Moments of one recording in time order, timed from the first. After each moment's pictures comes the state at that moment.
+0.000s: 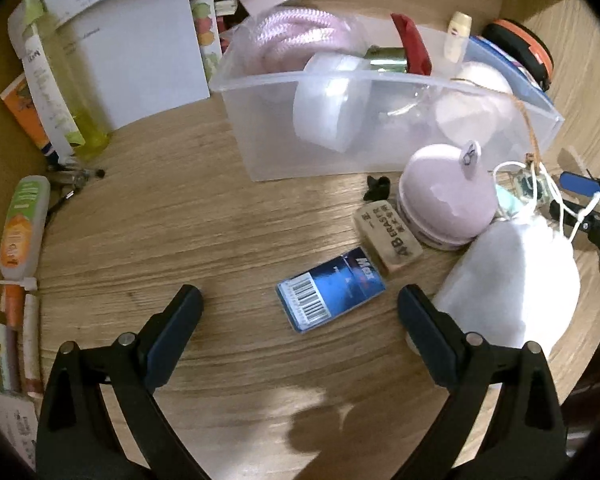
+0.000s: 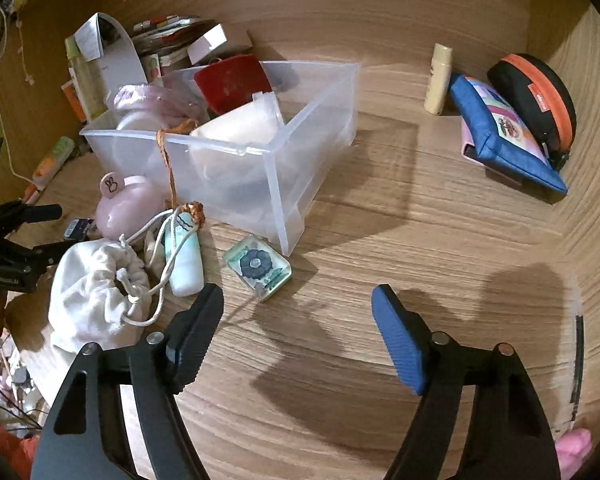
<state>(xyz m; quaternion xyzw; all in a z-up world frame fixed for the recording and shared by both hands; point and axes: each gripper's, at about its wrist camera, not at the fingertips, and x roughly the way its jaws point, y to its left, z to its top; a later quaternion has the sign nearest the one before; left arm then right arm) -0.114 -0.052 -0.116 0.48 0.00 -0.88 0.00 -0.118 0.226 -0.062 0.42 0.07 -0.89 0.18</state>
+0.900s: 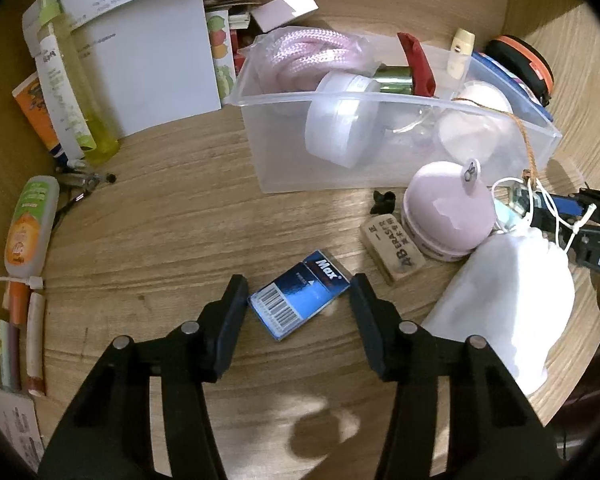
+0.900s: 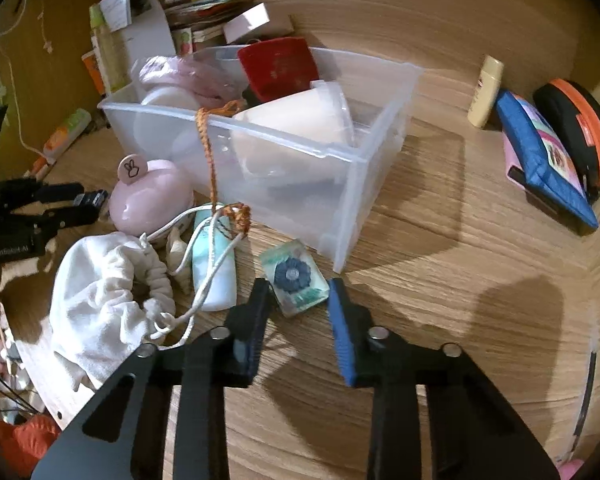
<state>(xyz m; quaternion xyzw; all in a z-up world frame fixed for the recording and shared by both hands) -0.101 -0.060 -0.116 0.46 0.00 -0.89 0.01 -0.123 0.197 -0.067 0.43 0.09 -0.87 0.22</state>
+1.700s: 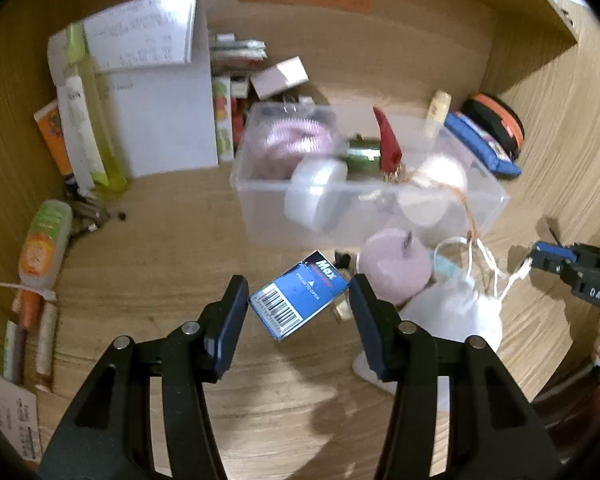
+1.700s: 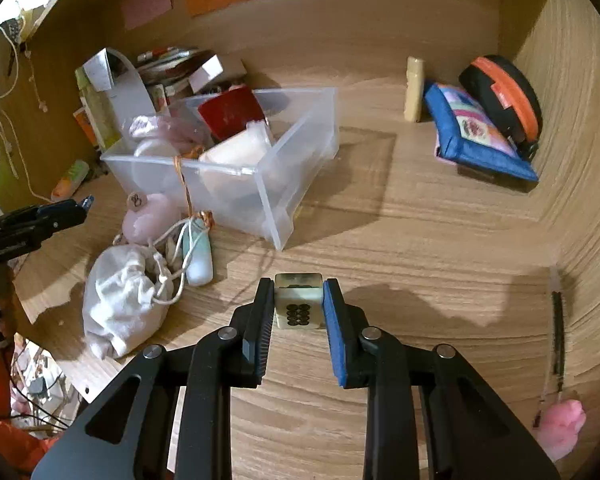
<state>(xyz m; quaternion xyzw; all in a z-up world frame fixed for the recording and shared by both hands) -0.087 -0.052 -0.060 0.38 0.04 -0.93 0.00 -0.089 0.254 -0.032 0.40 0.03 -0.90 0.18</state>
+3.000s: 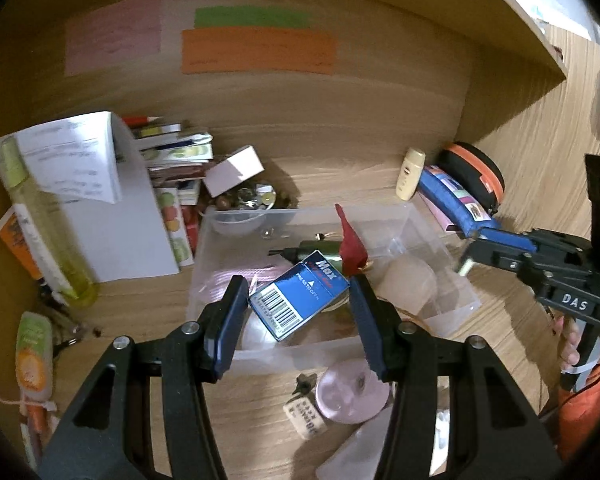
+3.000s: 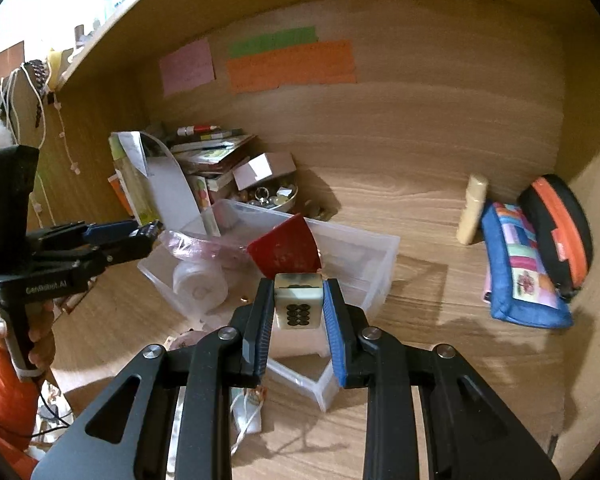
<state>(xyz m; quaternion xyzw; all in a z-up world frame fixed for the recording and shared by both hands) -0.166 -0.030 -0.002 0.33 0.03 -0.94 -0.05 -0.161 0.206 0.032 0.32 0.02 -0.91 0.25</state>
